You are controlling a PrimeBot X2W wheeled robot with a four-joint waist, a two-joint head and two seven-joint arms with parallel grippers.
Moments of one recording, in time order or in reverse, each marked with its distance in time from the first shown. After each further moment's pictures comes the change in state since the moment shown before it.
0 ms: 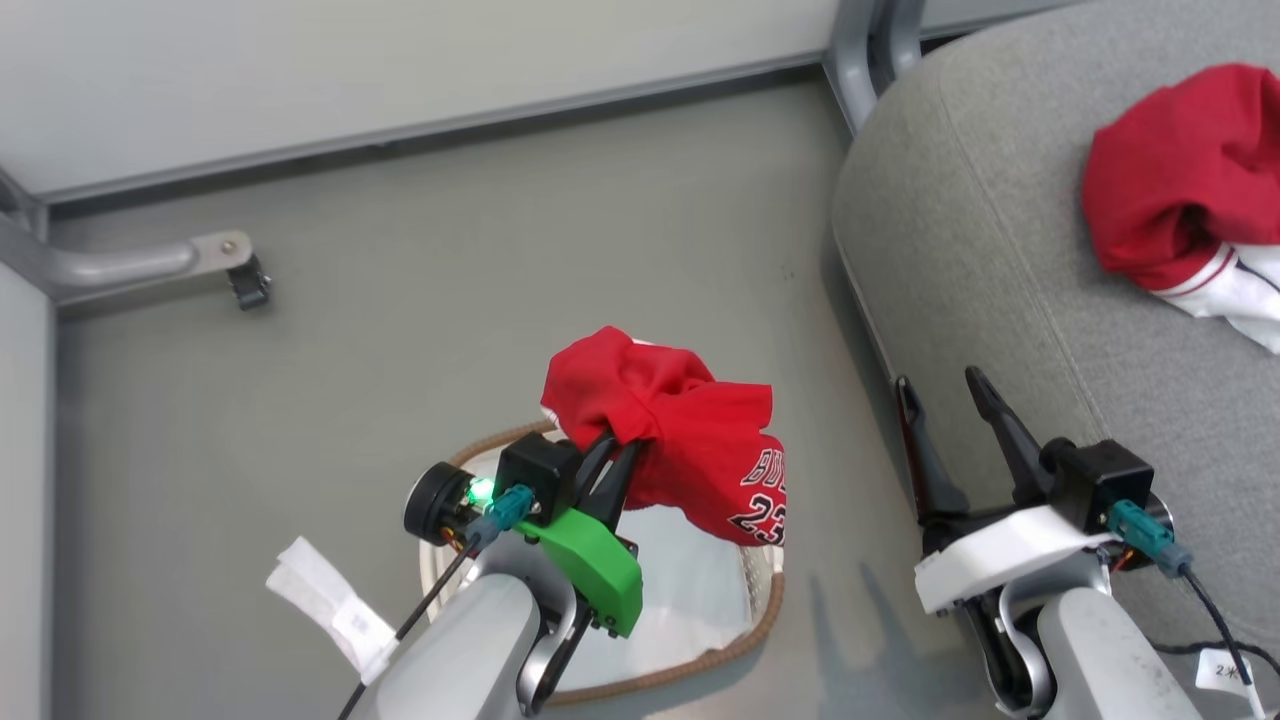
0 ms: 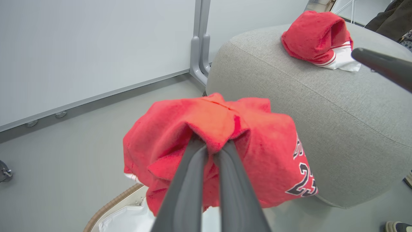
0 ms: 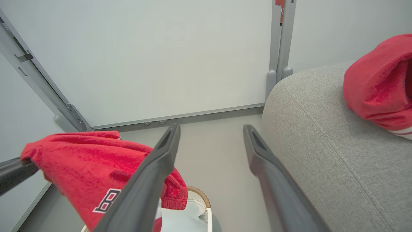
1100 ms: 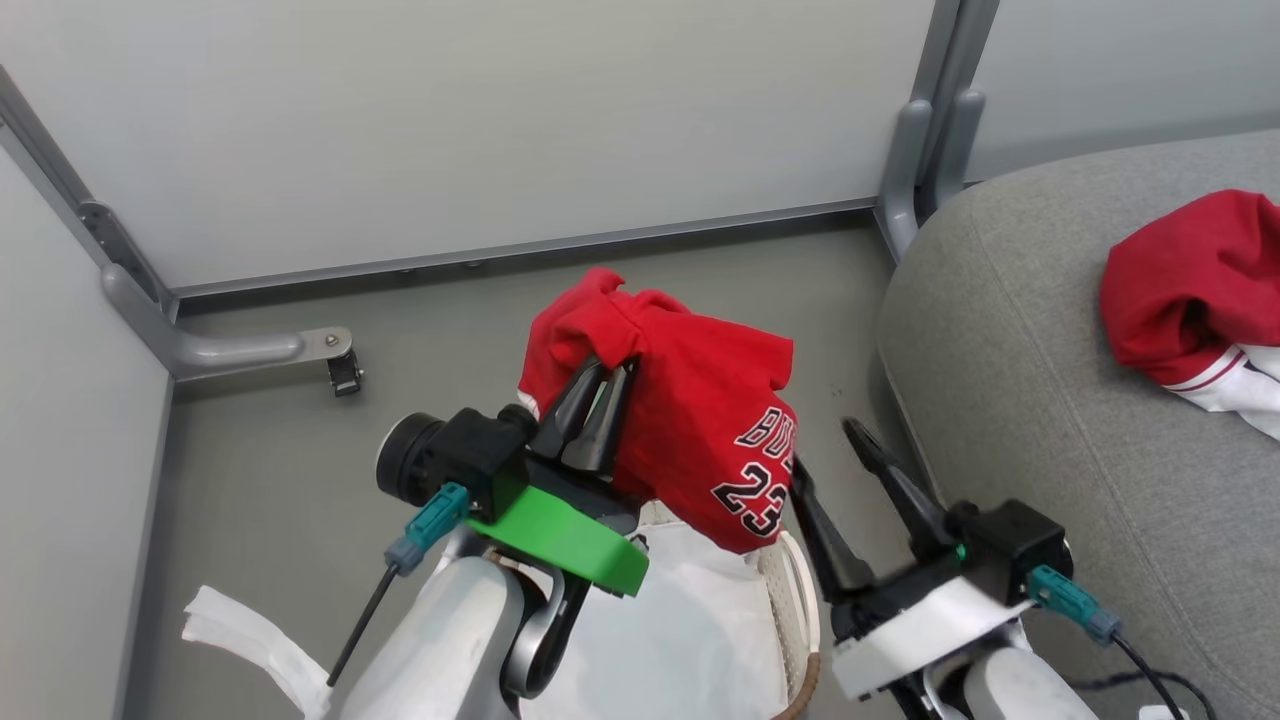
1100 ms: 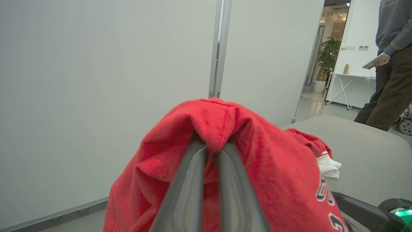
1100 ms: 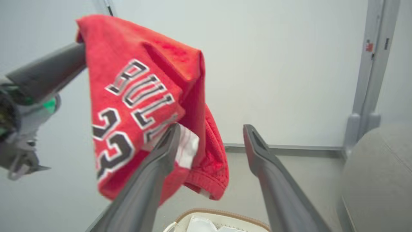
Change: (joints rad) left arm 0.121 -0.001 0.178 -0.416 0.056 -0.008 0.000; right arm 0.101 -0.012 0.209 -0.139 0.050 0.000 0.000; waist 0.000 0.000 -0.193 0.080
